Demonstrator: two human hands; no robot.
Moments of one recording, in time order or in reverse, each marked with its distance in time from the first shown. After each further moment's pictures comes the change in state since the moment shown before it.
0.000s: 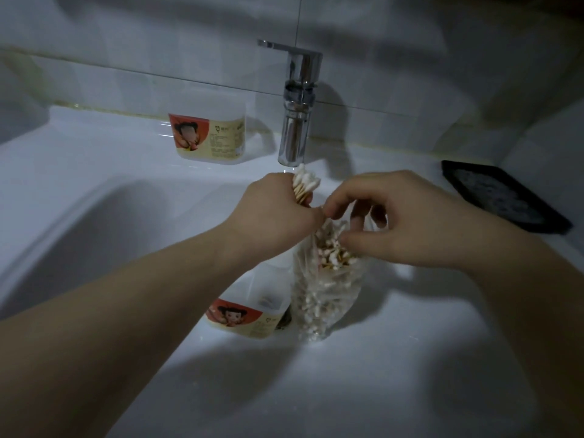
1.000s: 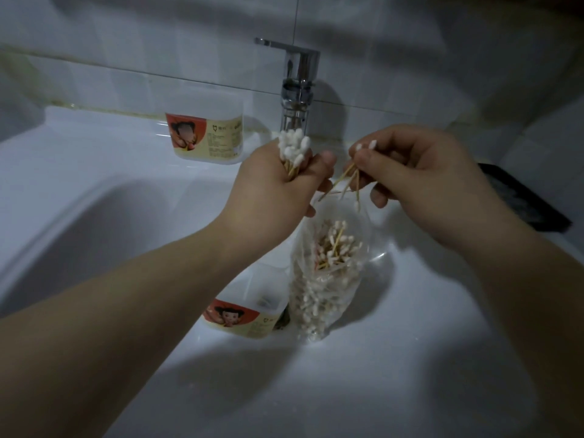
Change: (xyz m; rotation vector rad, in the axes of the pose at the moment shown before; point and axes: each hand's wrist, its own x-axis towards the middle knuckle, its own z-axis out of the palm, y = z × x) left_hand 0.001 0.008 -0.002 -0.400 0.163 0.246; right_hand 0.007 0.000 -0.002 0.578 0.453 0.111
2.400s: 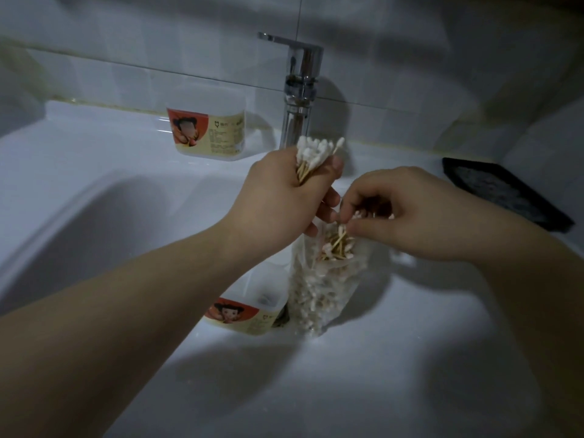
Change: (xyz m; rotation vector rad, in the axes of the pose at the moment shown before) left_hand -0.006 0.002 0.002 -0.049 -0.120 -0.093; right_hand -0.005 0.004 -0.006 -0.619 -0.432 -0.032
